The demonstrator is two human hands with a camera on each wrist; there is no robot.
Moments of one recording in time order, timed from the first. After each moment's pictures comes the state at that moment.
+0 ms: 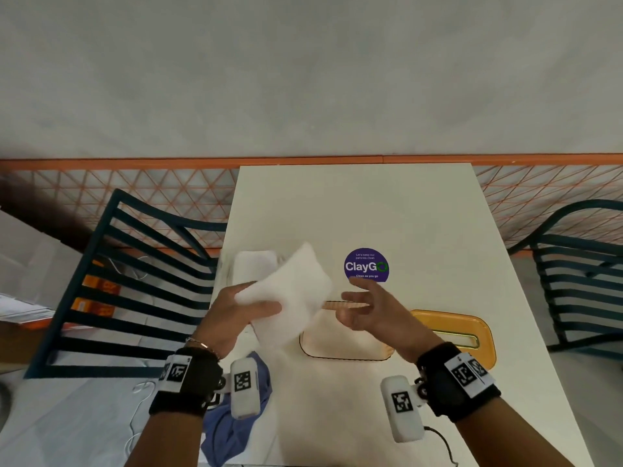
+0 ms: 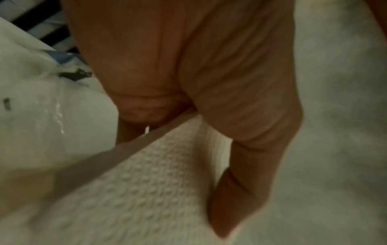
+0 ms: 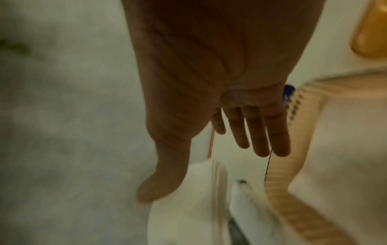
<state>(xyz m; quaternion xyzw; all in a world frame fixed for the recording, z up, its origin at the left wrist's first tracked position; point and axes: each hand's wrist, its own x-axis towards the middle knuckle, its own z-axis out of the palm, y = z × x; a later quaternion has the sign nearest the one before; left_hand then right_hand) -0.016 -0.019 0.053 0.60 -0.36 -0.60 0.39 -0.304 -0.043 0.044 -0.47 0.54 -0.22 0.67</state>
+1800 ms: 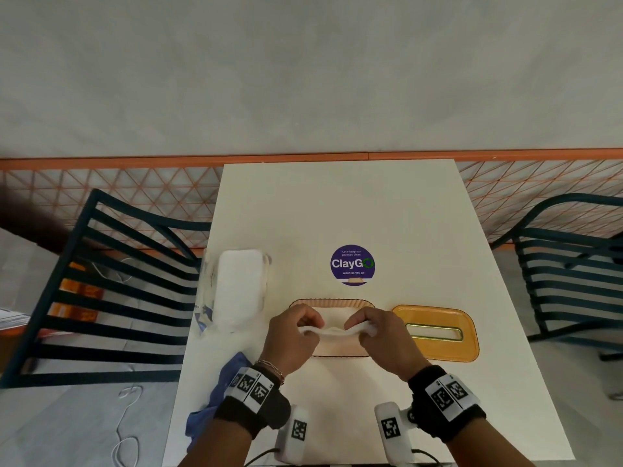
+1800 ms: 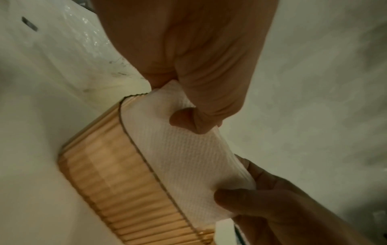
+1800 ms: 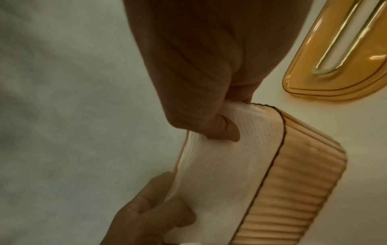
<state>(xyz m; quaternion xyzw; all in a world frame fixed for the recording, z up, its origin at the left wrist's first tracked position) -0.122 0.000 -0.013 0.67 -0.55 -0.43 0.25 -0.332 -0.012 -0.011 -0.61 0.62 -0.19 0.45</state>
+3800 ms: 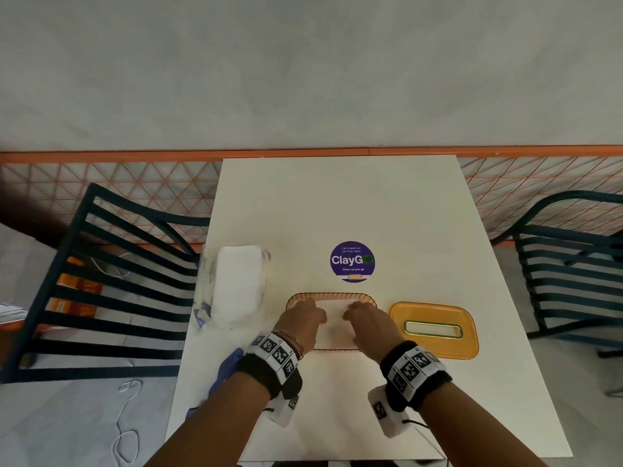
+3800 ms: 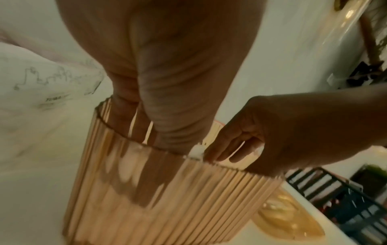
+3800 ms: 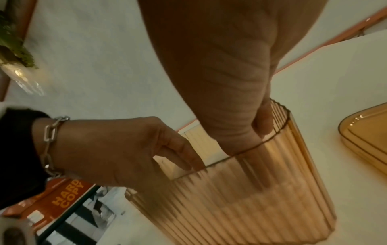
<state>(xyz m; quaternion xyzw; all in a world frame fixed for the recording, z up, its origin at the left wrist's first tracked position) -0.131 -0.038 -0.037 0.58 -0.75 -0.29 -0.12 -0.313 -0.035 -0.033 -0.80 0.55 0.11 0.21</state>
